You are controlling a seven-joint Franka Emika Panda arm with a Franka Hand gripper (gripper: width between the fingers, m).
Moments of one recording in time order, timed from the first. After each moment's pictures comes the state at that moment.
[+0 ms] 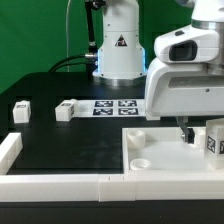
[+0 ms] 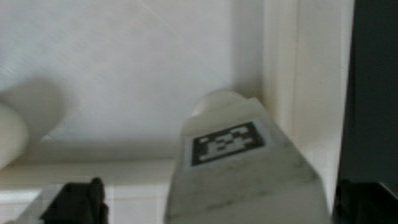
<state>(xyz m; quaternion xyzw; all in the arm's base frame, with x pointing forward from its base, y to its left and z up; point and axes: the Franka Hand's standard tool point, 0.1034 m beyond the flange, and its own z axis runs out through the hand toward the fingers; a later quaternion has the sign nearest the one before) 0.630 0.111 0.066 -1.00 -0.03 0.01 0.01</state>
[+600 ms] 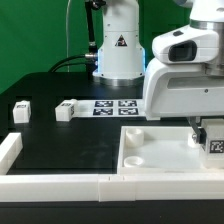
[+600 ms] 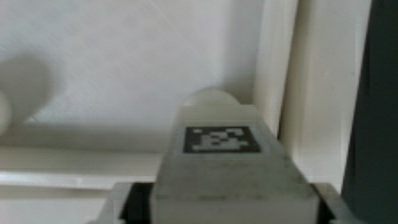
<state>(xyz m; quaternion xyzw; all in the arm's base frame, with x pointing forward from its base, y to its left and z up) 0.630 0.111 0.065 -1.00 -0.01 0.01 0.01</state>
